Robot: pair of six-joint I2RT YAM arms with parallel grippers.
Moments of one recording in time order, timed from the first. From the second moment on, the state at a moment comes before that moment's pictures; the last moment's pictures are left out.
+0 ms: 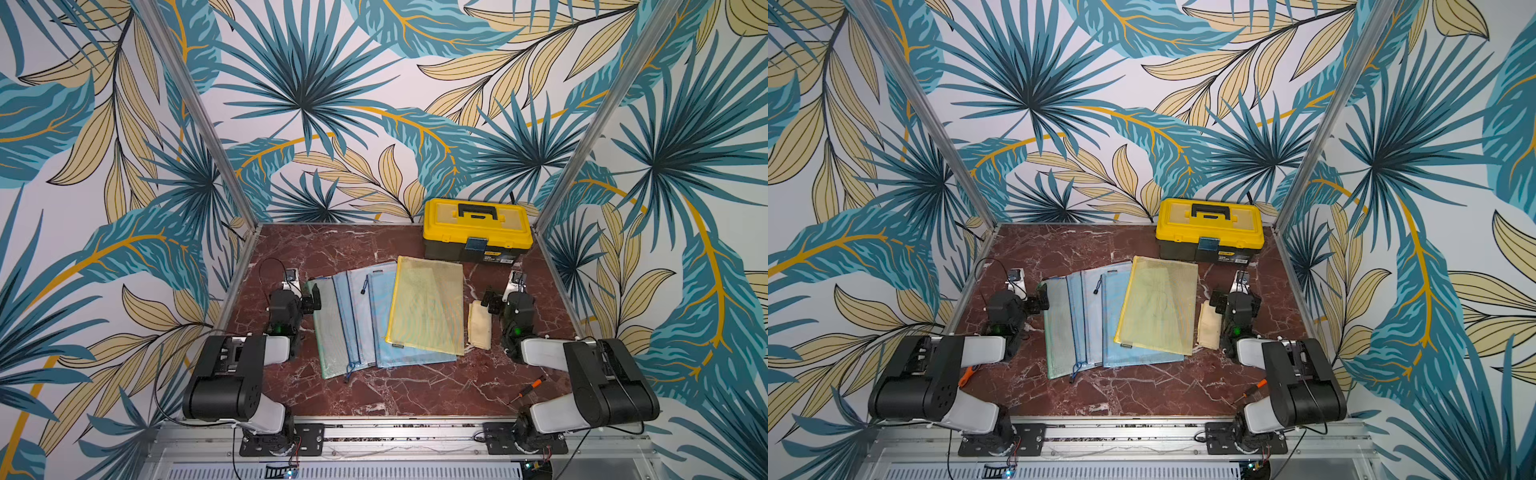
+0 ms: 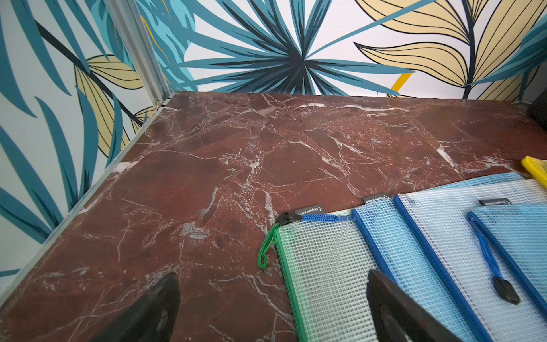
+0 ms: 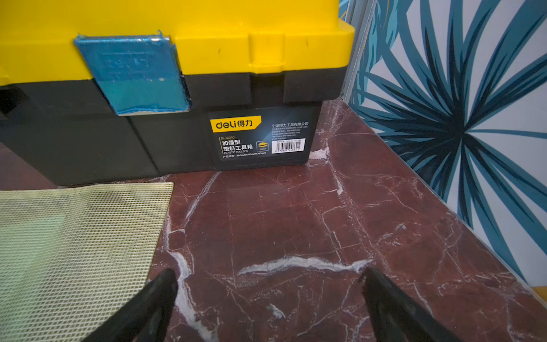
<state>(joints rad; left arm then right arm) 0.01 1.51 0.39 0.78 -0.06 -0.05 0.06 1.48 0.38 0.77 0.34 0.11</state>
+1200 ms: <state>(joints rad) 0.02 1.26 0.46 0.62 -0.13 -0.09 0.05 1.20 0.49 0.47 0.38 0.12</state>
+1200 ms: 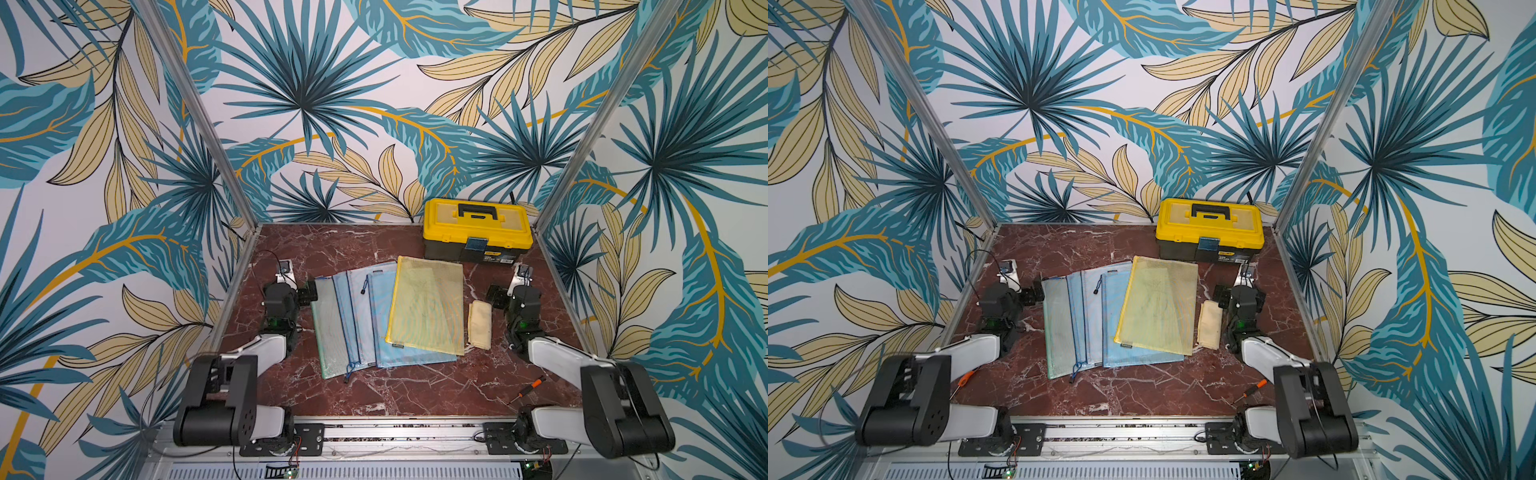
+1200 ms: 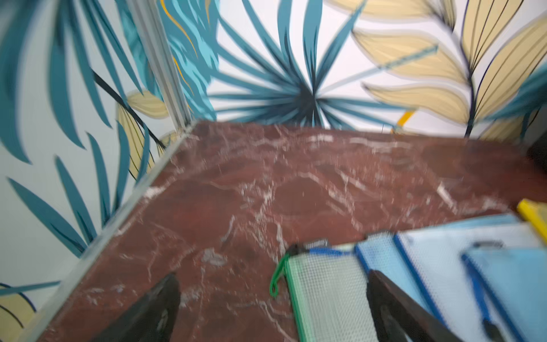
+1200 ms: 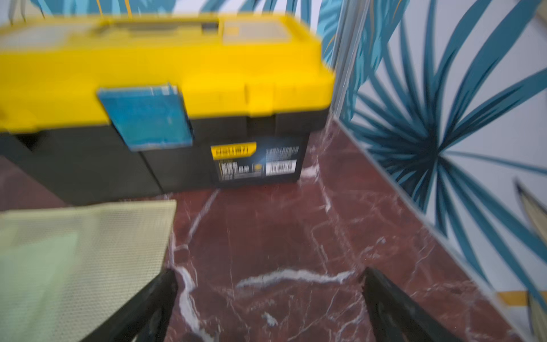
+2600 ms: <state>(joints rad) -0.34 1.06 0.78 0.19 0.11 -0.25 0.24 1.18 0.89 -0.83 0.28 1.75</state>
